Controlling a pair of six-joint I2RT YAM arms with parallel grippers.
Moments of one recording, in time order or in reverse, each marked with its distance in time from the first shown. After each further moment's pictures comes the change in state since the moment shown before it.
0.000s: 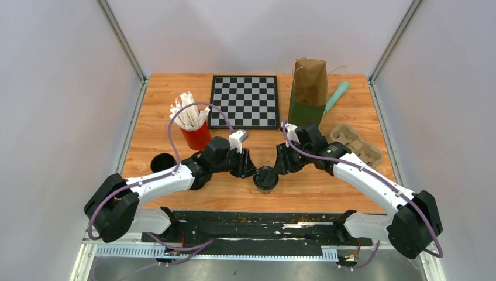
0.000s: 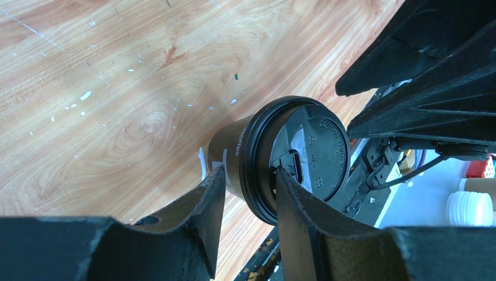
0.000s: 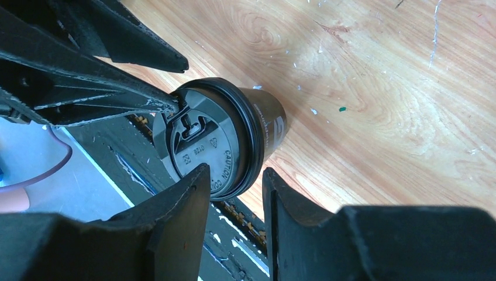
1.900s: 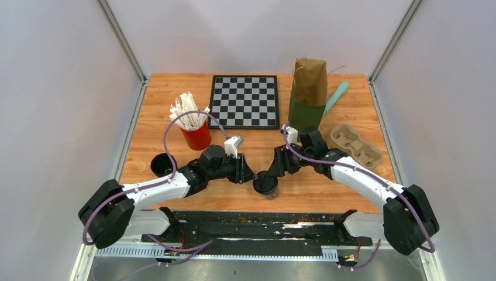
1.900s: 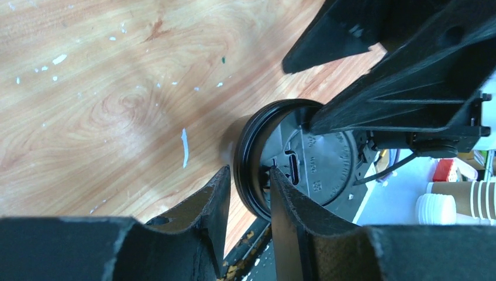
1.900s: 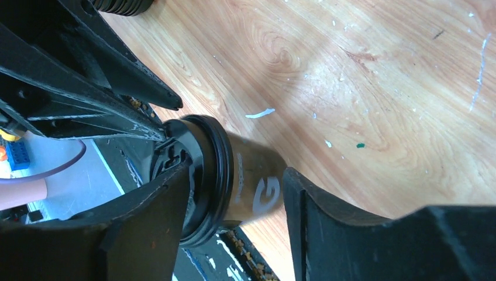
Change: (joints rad) left arm -0.021 -0.070 -0.119 0.118 -0.001 -0.124; right arm -0.066 0.045 -0.176 0.322 -0.182 0.002
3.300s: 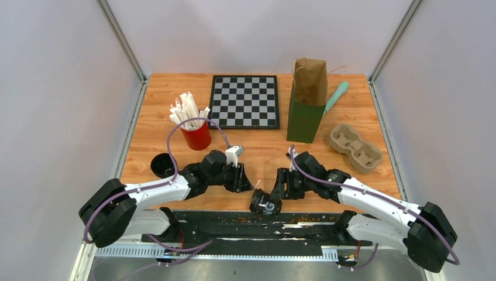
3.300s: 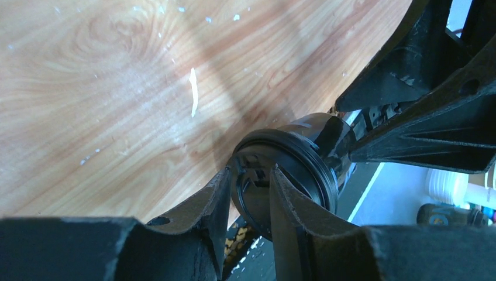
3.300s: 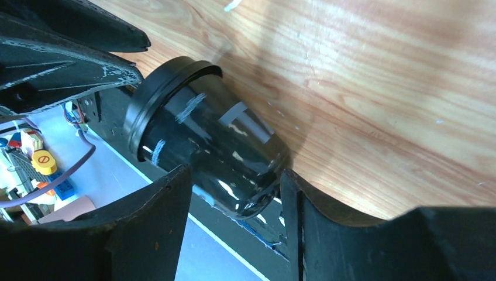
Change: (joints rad) left arm -0.019 0.008 -0.038 -0.095 0.038 0.010; right arm 0.244 -0.223 -0.141 -0.202 0.274 0.455
